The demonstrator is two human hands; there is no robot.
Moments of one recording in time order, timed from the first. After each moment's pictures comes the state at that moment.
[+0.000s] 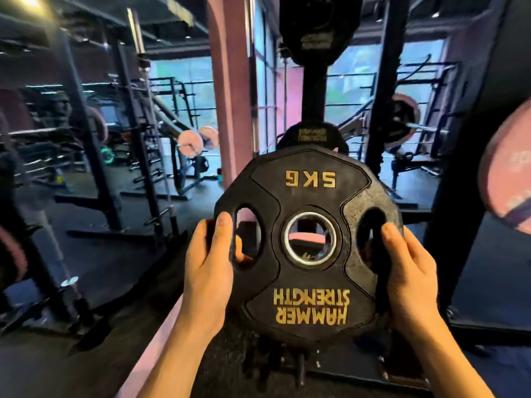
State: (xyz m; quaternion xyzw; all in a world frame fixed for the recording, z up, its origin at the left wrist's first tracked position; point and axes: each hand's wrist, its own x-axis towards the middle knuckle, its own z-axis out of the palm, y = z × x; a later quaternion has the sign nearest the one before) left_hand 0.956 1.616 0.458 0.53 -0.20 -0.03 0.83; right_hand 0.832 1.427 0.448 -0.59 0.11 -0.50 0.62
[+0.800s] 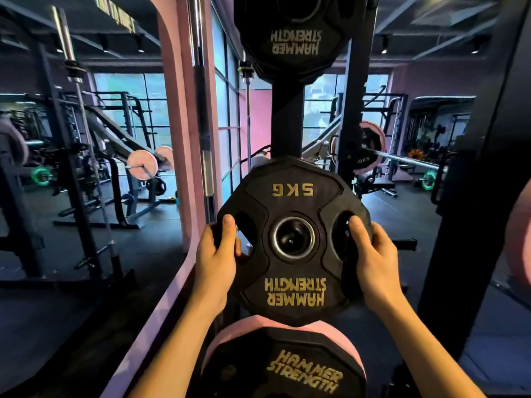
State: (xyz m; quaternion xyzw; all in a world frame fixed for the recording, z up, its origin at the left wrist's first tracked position) left_hand 1.218 1.375 0.467 0.59 -0.26 -0.05 0.76; right_hand 1.056 1.214 0.477 -0.62 0.18 -0.53 0.54
